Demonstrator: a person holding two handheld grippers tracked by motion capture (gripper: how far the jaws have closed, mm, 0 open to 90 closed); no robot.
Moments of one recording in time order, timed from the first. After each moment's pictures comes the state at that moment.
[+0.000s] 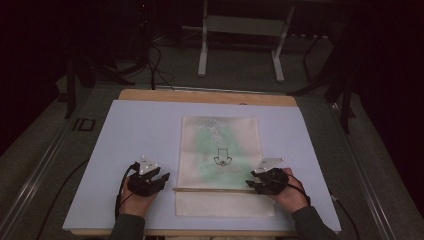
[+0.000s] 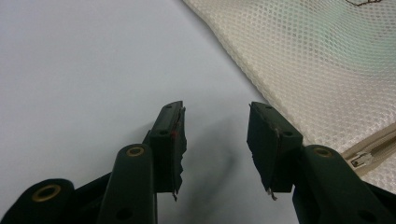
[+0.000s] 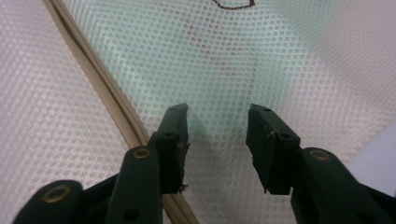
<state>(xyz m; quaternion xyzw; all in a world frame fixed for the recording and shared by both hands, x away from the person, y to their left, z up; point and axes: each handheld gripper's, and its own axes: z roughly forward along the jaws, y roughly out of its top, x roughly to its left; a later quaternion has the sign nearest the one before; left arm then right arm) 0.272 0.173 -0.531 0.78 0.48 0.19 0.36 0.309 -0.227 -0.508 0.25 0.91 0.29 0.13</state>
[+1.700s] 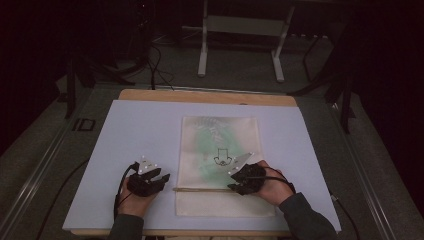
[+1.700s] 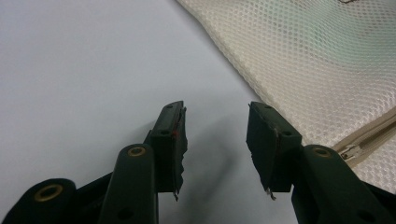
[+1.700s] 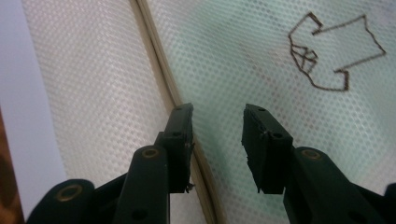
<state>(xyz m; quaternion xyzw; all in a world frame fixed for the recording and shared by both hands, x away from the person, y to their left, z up) 0.272 0.175 -0.531 0.78 0.47 0.17 0.37 0.308 -0.156 -0.479 0.14 0.96 0.23 0.08</state>
